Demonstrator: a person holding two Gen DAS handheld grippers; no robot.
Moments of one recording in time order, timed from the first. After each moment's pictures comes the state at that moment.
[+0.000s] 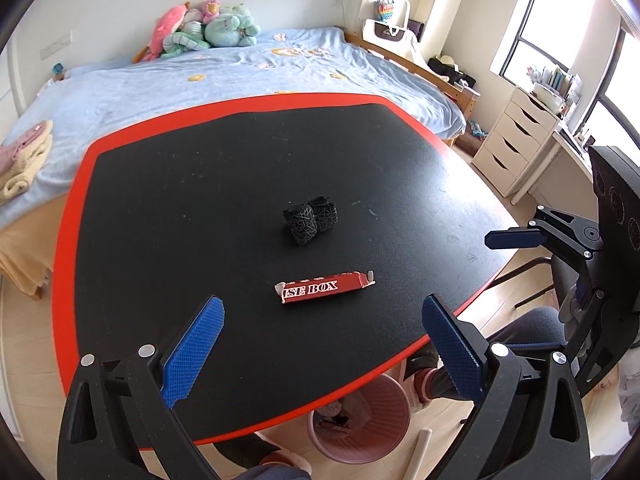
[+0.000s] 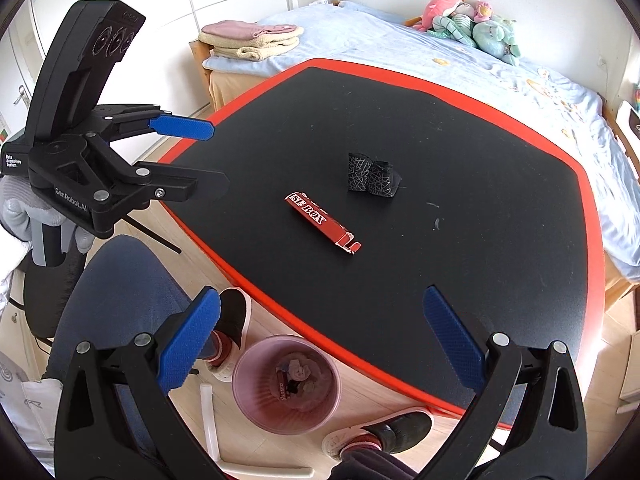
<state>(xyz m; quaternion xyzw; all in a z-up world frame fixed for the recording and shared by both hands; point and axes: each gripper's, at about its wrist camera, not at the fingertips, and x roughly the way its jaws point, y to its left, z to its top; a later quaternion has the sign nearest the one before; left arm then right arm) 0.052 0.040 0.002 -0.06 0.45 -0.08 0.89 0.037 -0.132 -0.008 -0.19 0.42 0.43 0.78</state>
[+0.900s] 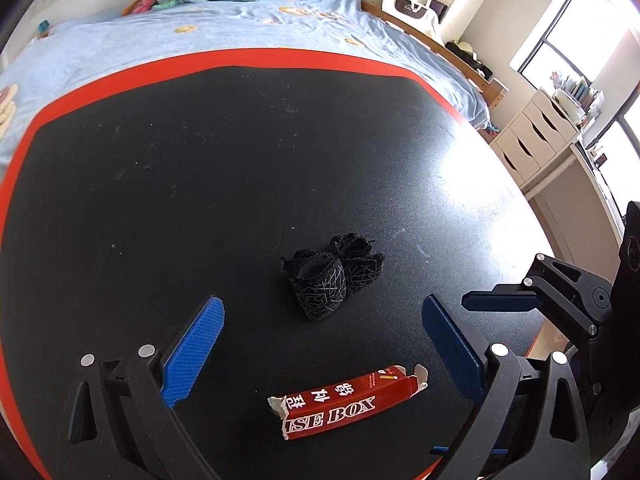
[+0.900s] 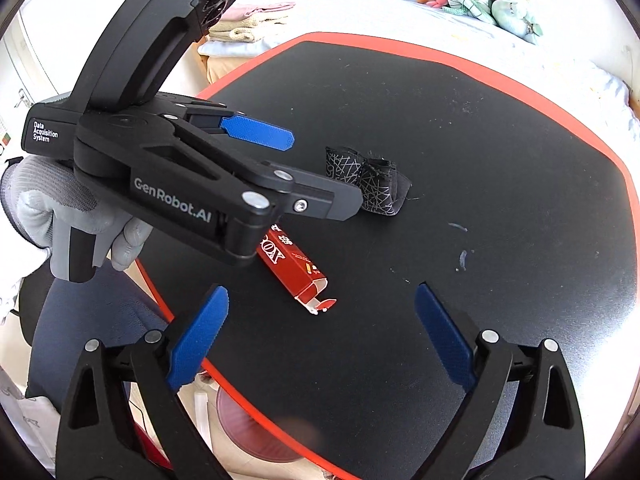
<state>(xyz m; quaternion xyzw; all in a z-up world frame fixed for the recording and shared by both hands) 0.158 0.048 -0.067 -0.11 0.50 -0.09 0.85 0.109 -0.094 -0.066 -0.18 0.46 0.45 0.75</state>
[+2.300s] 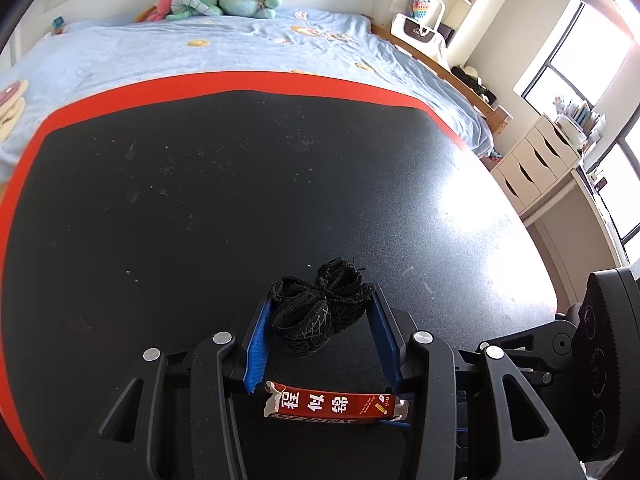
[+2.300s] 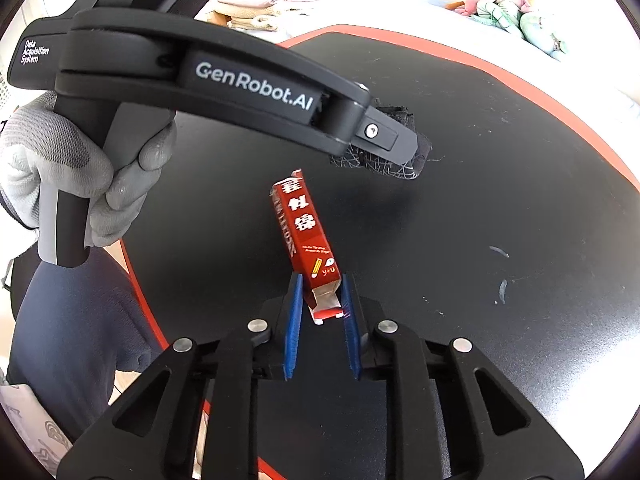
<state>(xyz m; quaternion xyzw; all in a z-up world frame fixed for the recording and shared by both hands) 0.163 0.065 -0.054 -0.13 0.47 -0.08 0.87 0.111 -0.069 -0.089 -0.21 0.44 0.48 0.73</state>
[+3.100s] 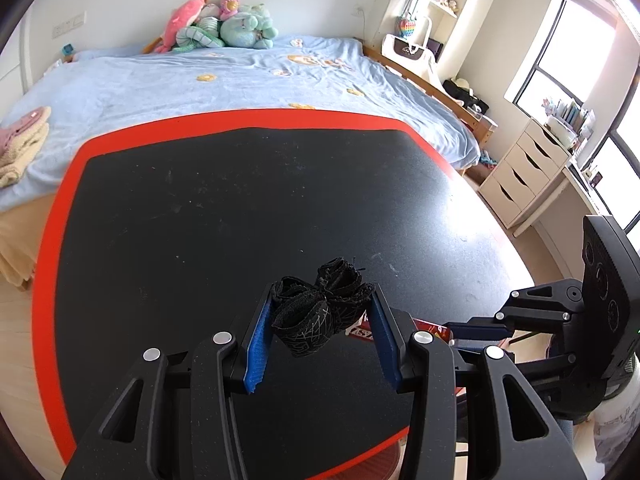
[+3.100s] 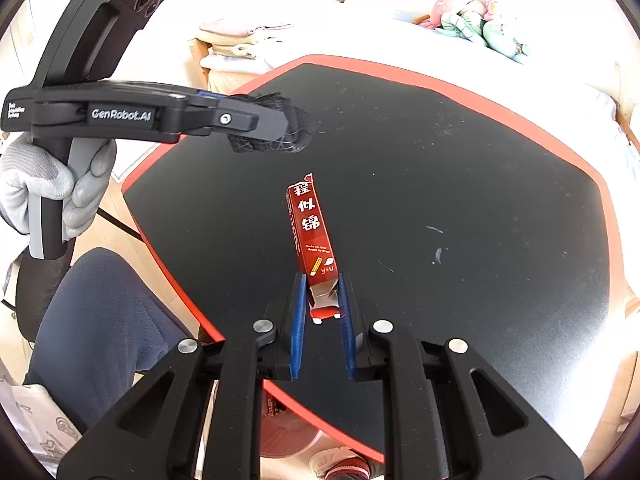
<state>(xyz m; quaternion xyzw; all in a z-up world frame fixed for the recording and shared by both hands) 0.095 0.059 0.005 -0.10 0.43 -0.07 0.89 0.058 -0.125 -0.034 -0.18 0.42 0.43 0.78</state>
